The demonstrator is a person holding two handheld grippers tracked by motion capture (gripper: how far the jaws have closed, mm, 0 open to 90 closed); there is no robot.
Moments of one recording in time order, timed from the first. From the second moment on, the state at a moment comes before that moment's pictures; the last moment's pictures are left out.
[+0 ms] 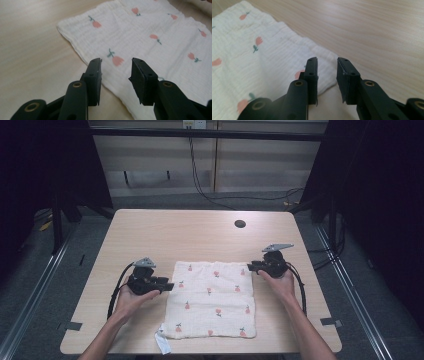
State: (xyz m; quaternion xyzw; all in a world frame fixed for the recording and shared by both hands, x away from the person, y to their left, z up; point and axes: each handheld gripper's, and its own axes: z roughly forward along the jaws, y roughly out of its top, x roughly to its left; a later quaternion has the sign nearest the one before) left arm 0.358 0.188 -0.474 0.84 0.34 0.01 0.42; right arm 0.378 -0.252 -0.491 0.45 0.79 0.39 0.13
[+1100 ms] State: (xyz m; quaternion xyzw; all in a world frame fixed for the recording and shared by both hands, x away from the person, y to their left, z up) left arm 0.436 0.165 -0.503 0.83 0.40 0.05 0.39; right arm 0.398 -0.242 -0.507 0.46 0.80 0.37 0.12
